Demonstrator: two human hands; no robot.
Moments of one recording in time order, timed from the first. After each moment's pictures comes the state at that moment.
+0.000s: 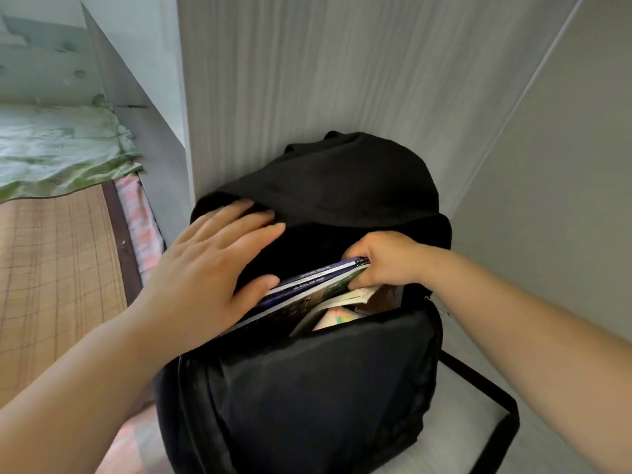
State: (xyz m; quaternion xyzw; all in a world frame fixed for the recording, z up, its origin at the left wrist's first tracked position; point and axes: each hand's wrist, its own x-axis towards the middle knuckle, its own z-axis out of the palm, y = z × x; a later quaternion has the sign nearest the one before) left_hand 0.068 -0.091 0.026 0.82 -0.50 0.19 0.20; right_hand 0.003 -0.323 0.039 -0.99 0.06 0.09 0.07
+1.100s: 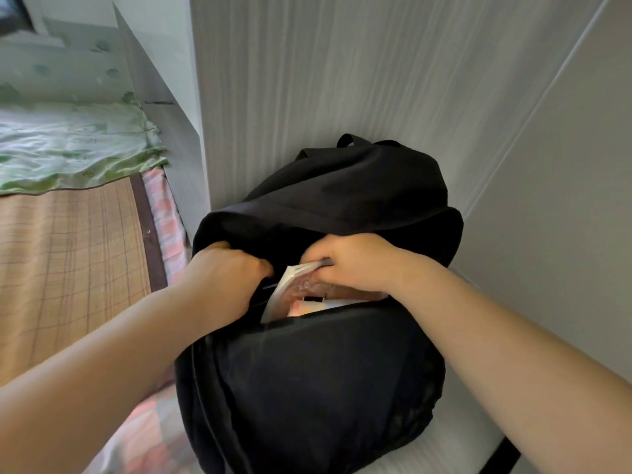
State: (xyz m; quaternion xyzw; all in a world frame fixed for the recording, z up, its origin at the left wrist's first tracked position) left_hand 0.087 -0.113 -0.009 0.87 -0.48 0.11 -0.03; right_hand 0.011 -0.277 0.026 -0.99 -0.02 0.02 0.11
